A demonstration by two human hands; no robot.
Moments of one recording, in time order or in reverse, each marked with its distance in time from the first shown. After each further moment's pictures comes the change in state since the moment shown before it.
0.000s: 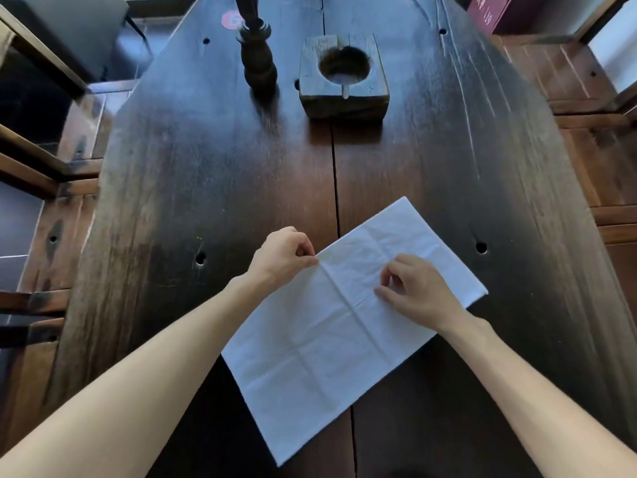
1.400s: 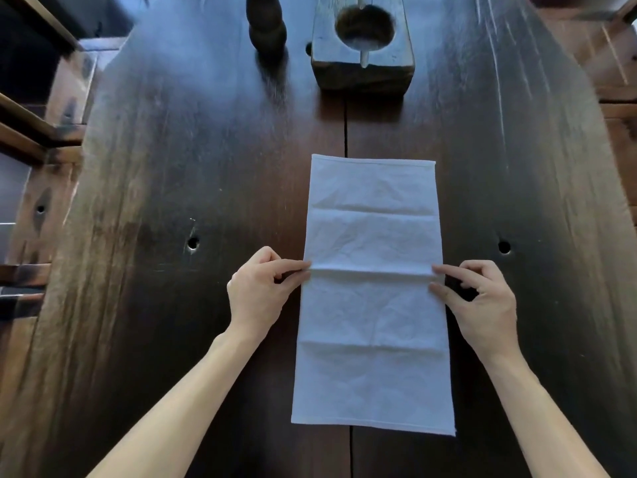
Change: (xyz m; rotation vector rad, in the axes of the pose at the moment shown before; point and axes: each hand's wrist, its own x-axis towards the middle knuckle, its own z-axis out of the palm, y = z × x) left_hand -0.060 -0.026 0.036 -0.118 0.425 -0.026; right_hand -0.039 0.036 0.000 0.337 0.389 0.297
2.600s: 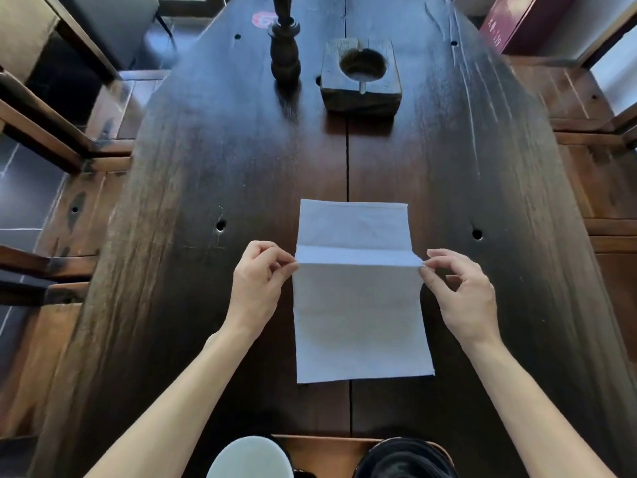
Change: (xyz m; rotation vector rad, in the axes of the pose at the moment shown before) left_hand -0.059 0.018 -0.051 -0.174 0.073 0.072; right_hand -0.053 -0.050 -0.019 0.076 0.031 -0.012
